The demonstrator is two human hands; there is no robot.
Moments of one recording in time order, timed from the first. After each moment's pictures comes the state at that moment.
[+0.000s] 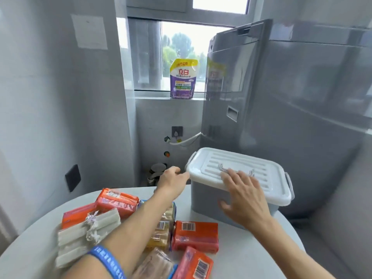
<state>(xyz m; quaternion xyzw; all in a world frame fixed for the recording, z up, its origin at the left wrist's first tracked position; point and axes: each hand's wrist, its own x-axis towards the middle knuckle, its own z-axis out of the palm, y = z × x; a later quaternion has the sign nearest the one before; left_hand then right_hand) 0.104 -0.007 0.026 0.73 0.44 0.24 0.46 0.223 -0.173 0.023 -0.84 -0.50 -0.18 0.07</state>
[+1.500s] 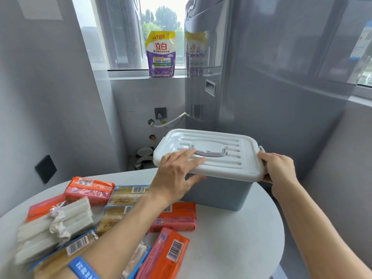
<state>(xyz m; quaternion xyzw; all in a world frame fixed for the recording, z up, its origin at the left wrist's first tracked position) 0.140 -0.056 -0.006 0.95 0.14 0.28 0.05 0.340 -0.238 0.018 -0.72 -0.02 0.13 0.68</state>
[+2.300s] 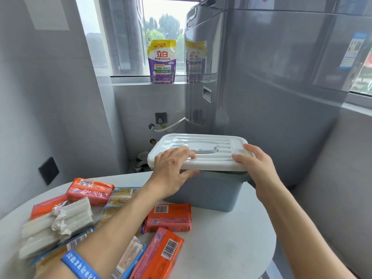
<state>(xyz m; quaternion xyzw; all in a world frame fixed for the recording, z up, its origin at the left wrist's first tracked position) 0.144 -0.056 0.013 0.93 0.18 0.29 0.14 0.305 -0.233 0.036 -0.70 -0.16 0.18 0.67</state>
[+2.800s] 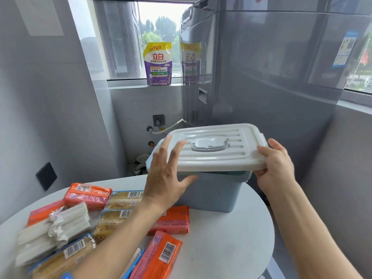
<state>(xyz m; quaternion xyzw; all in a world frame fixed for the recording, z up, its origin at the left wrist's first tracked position) 0.134 -0.083 0.013 0.88 0.19 0.43 0.08 0.320 -0.249 0.056 -0.52 0.01 0.17 0.84</state>
